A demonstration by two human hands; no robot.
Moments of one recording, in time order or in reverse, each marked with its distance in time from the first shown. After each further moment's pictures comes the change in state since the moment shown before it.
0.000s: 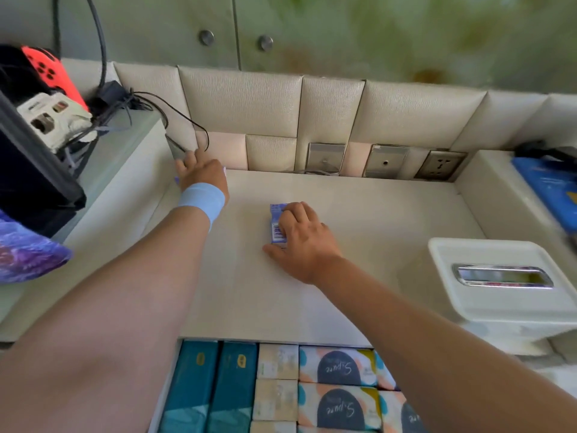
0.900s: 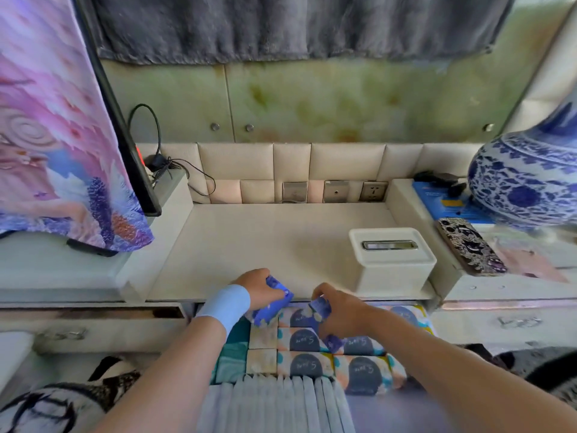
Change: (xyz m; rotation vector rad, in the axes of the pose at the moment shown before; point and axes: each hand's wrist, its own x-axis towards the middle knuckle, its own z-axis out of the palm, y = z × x) left_hand -0.278 0.014 -0.102 -0.573 -0.678 0.269; right_hand -0.231 0.006 -0.106 0.361 -0.481 0.305
